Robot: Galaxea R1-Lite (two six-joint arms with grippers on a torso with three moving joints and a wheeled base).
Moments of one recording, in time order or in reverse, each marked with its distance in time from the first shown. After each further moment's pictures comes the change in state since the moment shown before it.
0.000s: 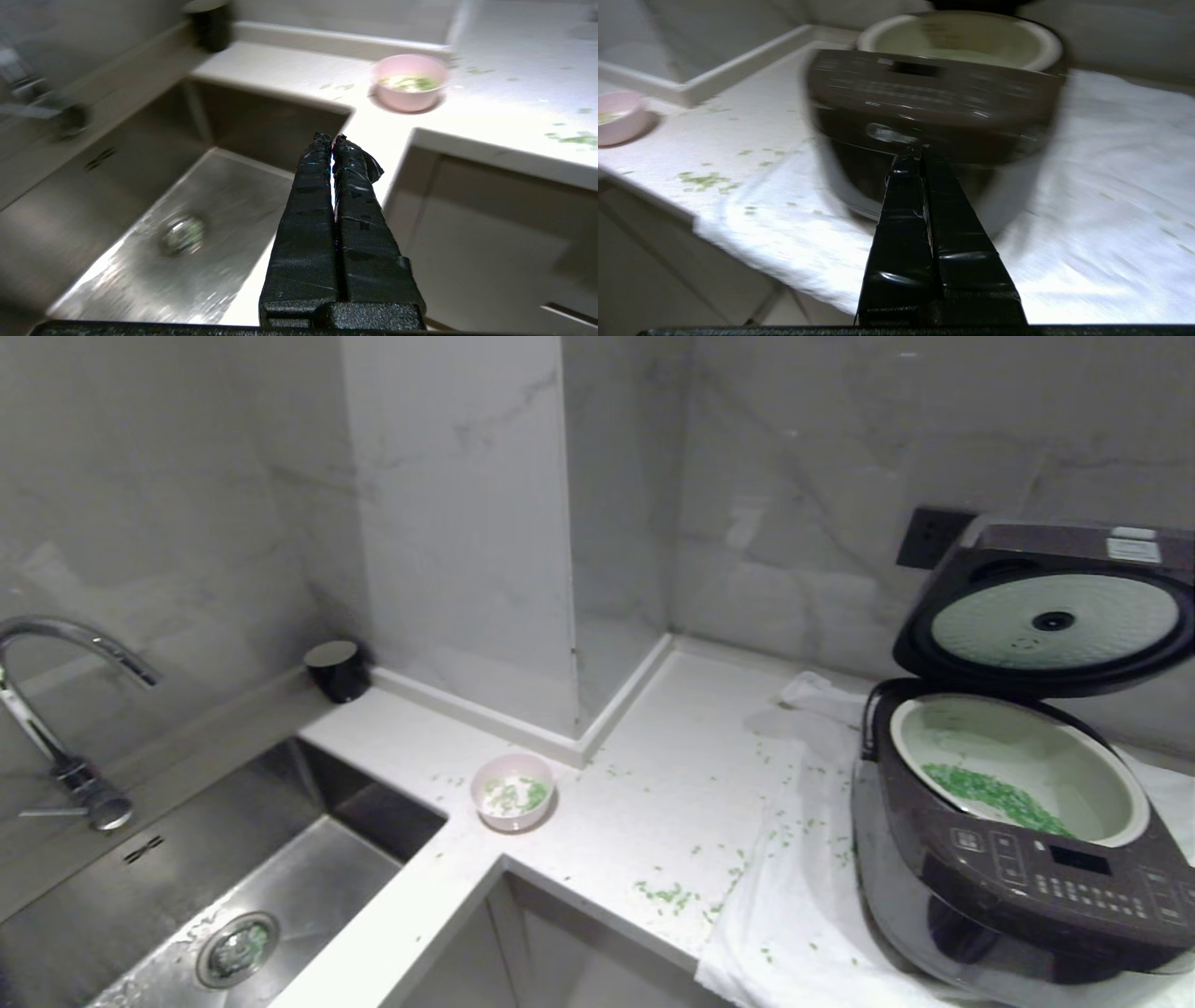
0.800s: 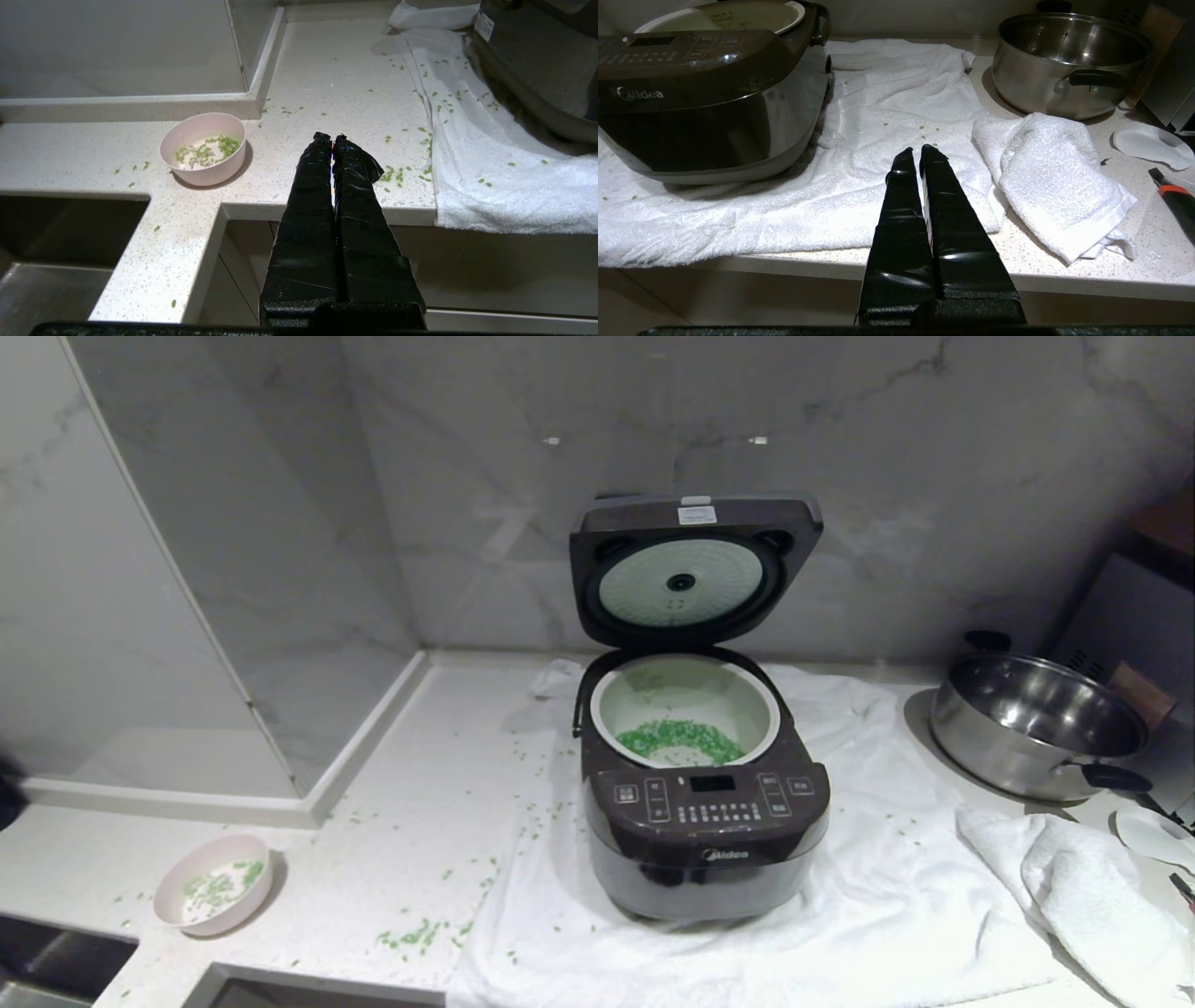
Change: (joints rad) left arm 0.000 0.000 0.001 0.000 0.003 -0.013; right arm 0.000 0.000 0.000 0.000 0.000 0.000
